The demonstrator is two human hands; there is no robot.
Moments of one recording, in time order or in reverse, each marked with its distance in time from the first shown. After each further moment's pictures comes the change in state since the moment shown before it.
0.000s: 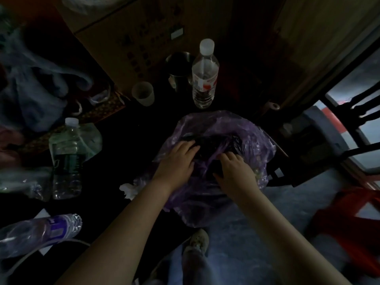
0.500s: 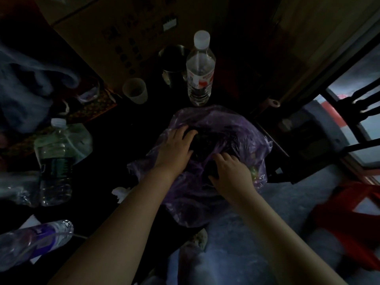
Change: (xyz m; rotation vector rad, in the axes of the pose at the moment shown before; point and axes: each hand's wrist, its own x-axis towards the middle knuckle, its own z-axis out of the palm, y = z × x) left_hand 0.042 -0.004 0.002 0.059 0.040 -0.093; right_hand 0.013 0.002 0.008 -0.034 -0.025 -0.004
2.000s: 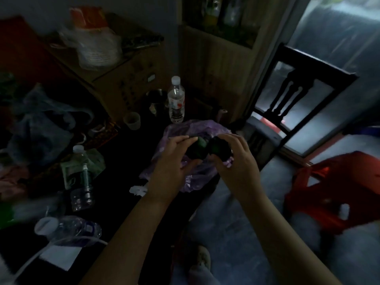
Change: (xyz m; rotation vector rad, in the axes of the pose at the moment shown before) left_hand -0.198 0.042 -0.130 -0.633 0.312 0.409; right_hand -0.195 -0.104 -0.074 0.466 0.890 0.012
